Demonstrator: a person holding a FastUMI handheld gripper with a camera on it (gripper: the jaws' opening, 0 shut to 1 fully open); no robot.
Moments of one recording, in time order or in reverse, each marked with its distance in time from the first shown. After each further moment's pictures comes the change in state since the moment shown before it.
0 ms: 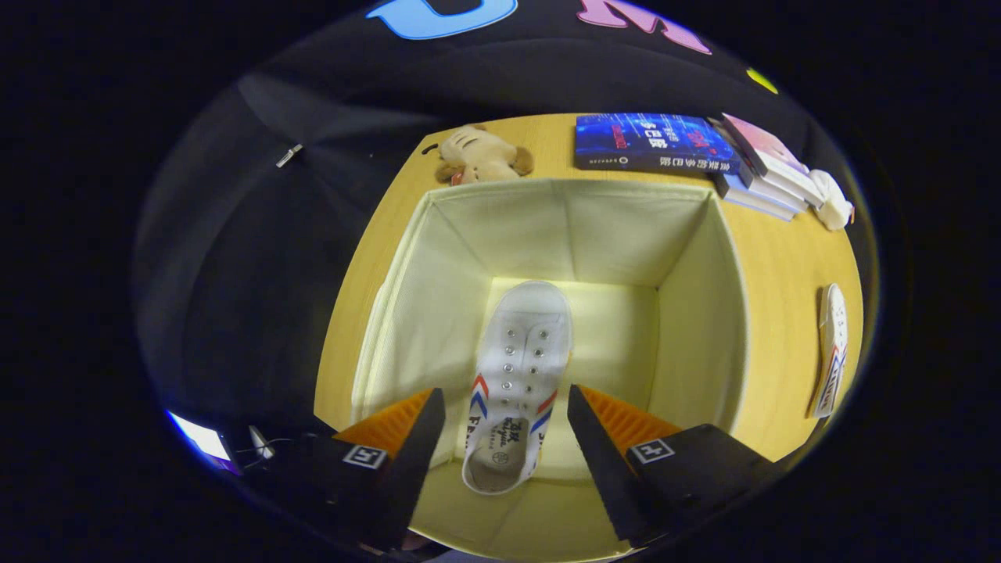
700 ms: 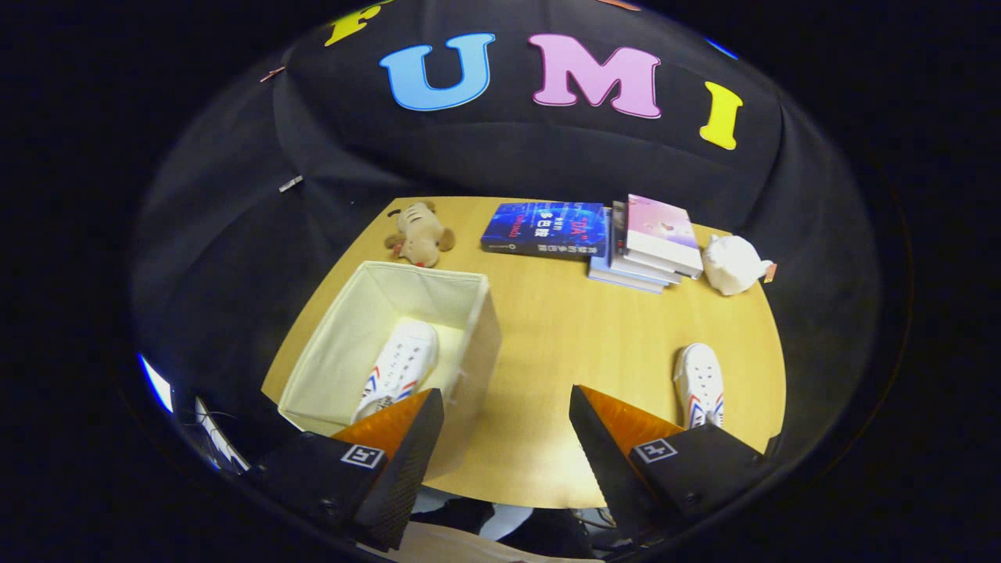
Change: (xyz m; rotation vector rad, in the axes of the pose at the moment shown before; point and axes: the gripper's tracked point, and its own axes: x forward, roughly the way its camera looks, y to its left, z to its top) arm -0.154 -0.168 0.015 -0.124 -0.241 -0.182
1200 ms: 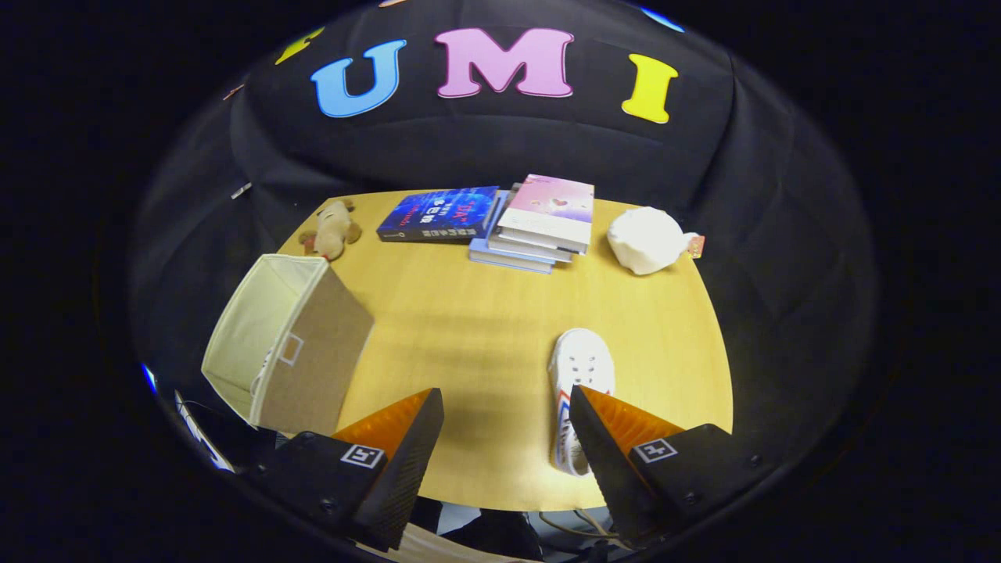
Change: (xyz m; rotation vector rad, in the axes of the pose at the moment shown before) arm 0.001 -0.202 -0.033 0.041 0.027 -0.097
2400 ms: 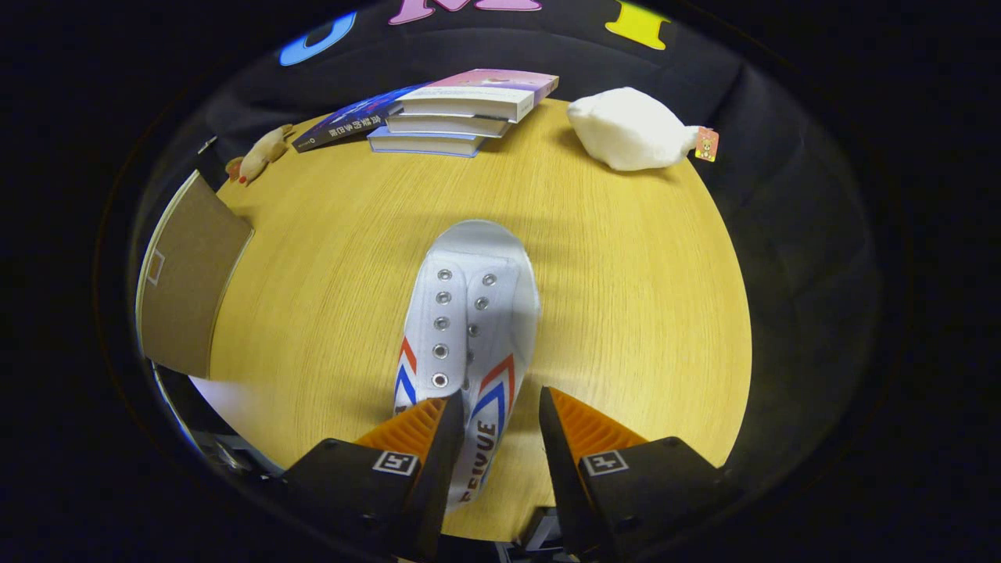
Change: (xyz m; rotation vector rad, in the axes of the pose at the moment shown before) arm 0.127 -0.102 -0.105 -0.045 0.281 -0.015
